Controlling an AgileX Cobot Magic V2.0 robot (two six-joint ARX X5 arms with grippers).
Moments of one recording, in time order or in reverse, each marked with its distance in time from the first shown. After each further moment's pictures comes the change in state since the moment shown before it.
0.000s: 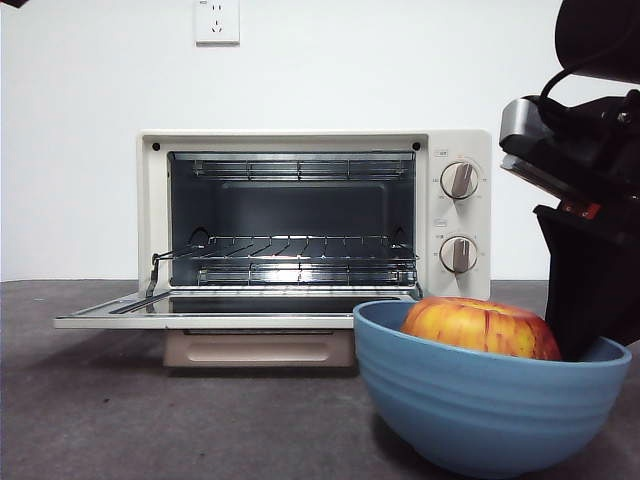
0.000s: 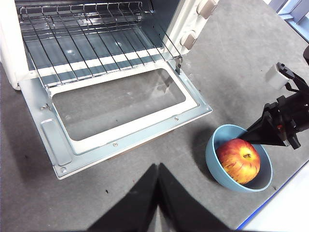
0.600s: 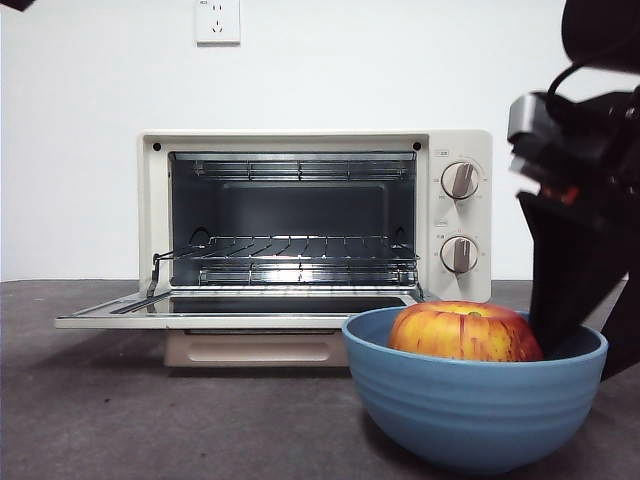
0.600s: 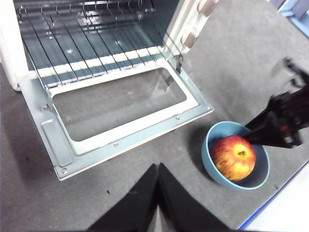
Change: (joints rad) left arm 0.000 -0.006 0.000 0.004 0.000 0.003; right arm -0.014 -0.005 0.002 -0.012 0.046 -0.020
